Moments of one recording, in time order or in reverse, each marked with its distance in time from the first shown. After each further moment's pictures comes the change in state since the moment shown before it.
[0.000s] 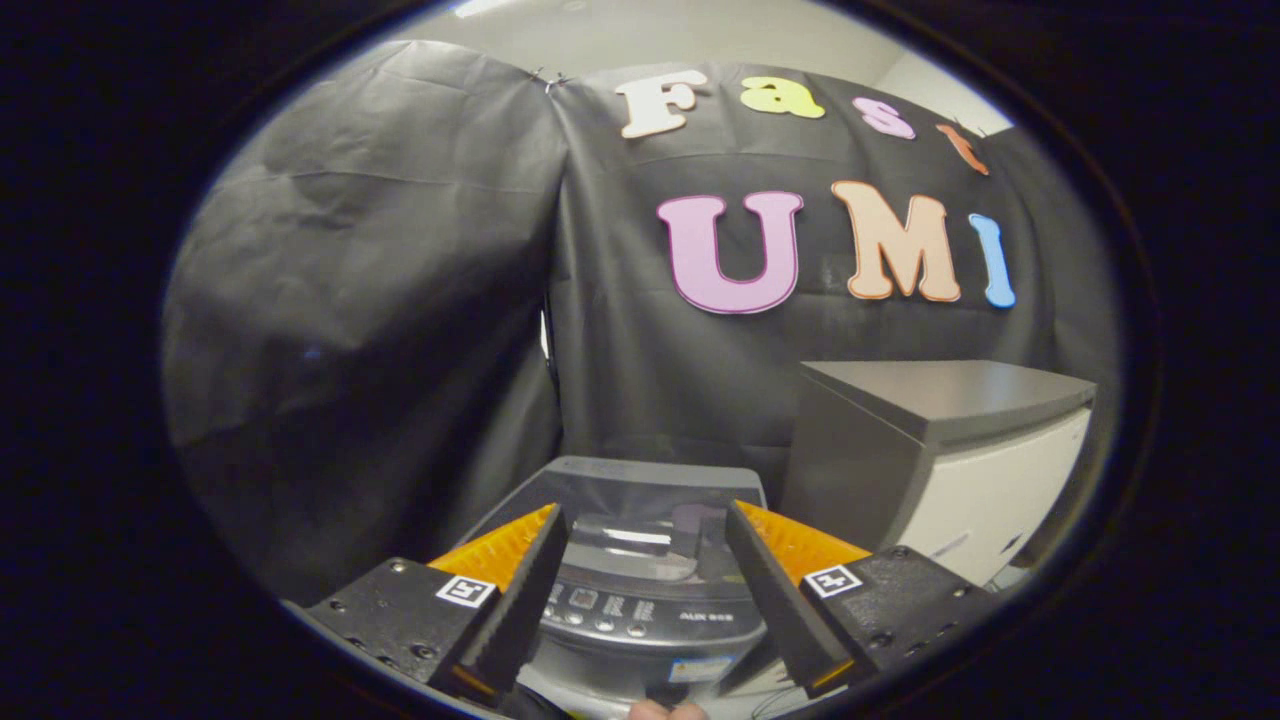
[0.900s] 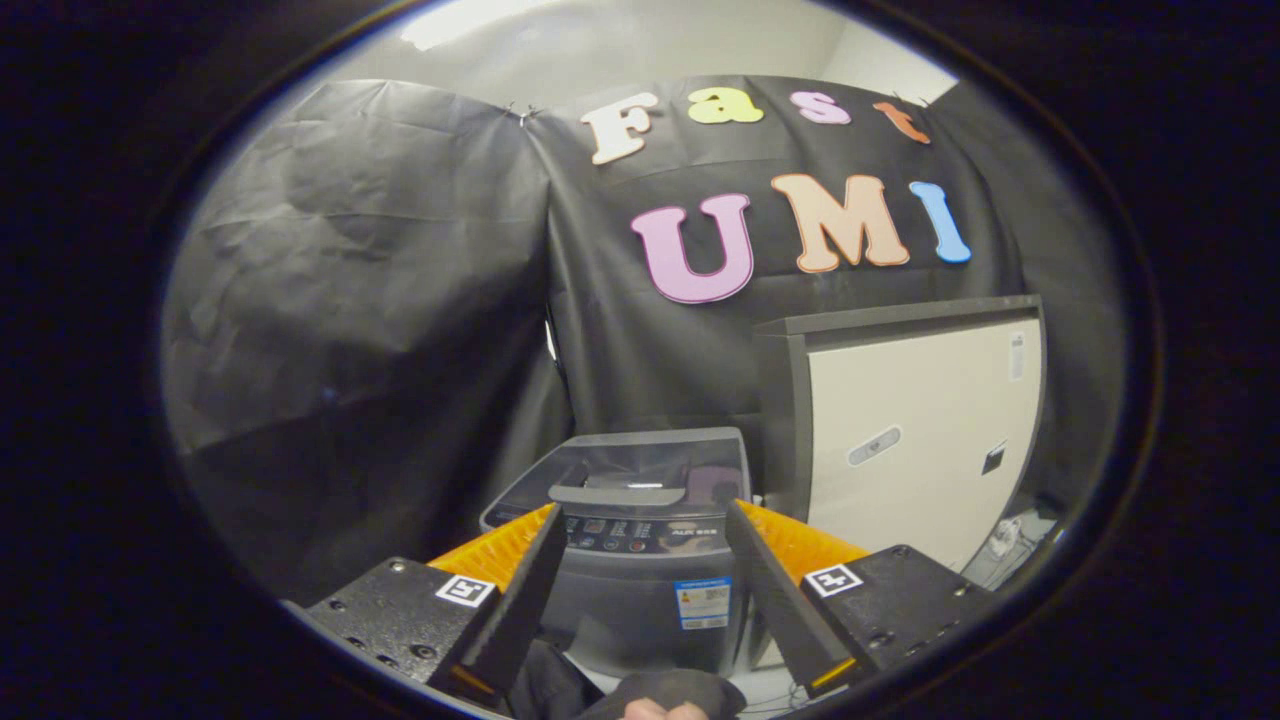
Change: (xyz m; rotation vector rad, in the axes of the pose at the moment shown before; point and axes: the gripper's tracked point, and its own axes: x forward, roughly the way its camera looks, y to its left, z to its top) arm -0.107 -0.013 -0.050 0.135 -0.068 0.039
